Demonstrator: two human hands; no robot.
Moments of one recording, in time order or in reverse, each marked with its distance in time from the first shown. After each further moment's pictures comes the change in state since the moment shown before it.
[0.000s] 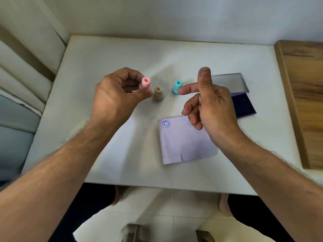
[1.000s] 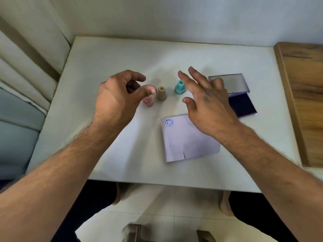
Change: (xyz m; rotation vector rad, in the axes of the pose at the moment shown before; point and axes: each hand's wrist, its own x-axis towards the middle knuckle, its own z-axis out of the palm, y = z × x) left_hand -0.007 0.006 -0.008 0.210 0.010 0.048; right_hand 0.025 0.025 -0.009 -1.218 -0.041 -0.502
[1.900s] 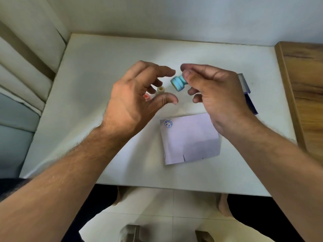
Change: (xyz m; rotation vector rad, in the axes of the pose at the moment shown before) left_hand -0.009 0.014 0.014 0.005 0.028 0.585; right_hand 0.010 -0.021 -0.034 1.133 0.106 0.387
